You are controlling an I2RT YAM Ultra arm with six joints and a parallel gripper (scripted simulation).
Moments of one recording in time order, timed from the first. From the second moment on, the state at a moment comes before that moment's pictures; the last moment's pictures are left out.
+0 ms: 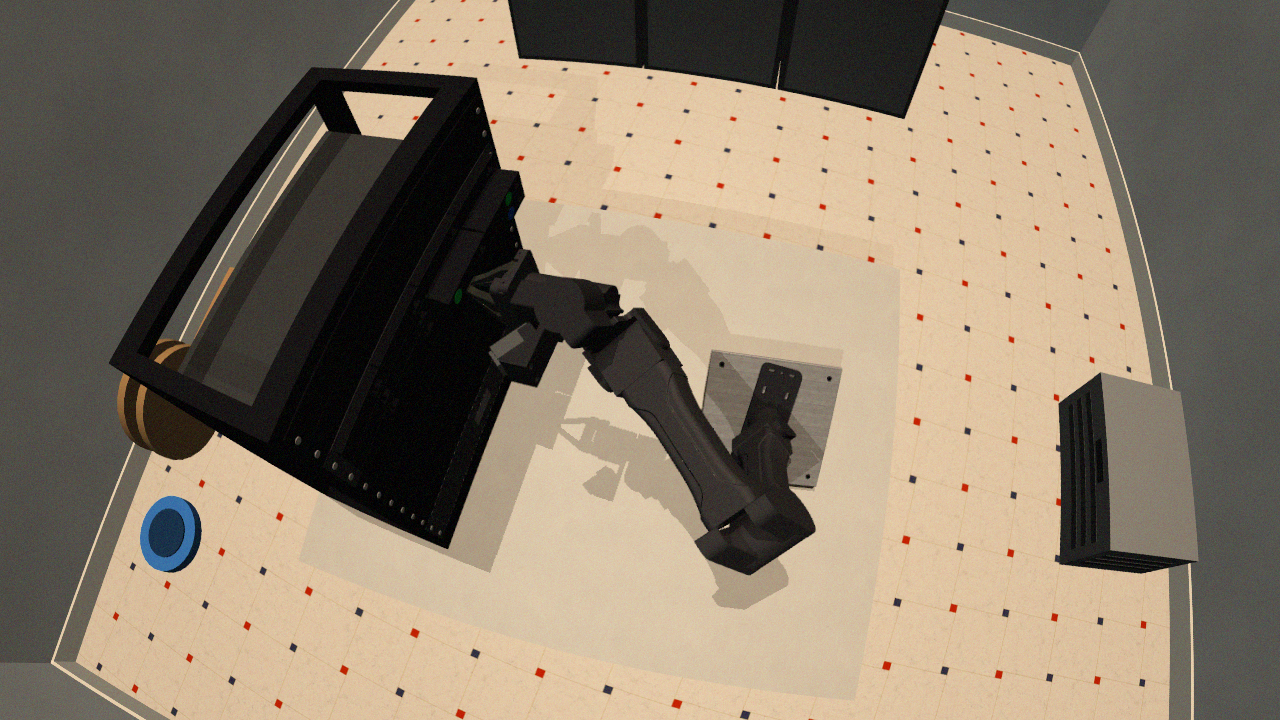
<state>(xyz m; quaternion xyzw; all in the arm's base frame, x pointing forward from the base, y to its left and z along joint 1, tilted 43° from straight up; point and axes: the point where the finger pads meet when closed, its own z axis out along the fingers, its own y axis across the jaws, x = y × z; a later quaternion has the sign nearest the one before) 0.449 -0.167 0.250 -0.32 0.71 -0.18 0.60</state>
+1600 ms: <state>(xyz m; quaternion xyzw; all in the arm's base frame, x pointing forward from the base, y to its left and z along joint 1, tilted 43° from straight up) 0.376 -0.181 0.260 -0.31 0.68 -0.25 0.62</state>
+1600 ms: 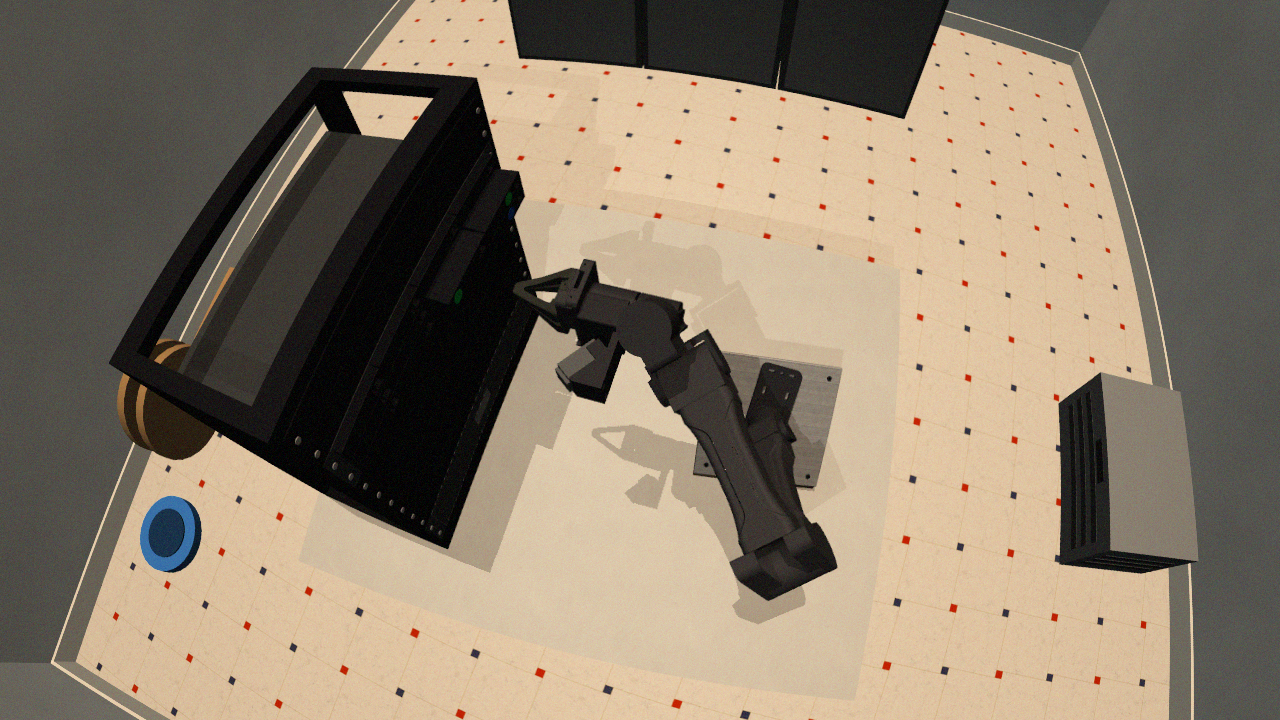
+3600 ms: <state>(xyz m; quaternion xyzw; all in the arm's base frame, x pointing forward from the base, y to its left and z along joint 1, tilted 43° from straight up) 0.439 -0.187 0.259 -0.32 0.67 -0.25 0.62</state>
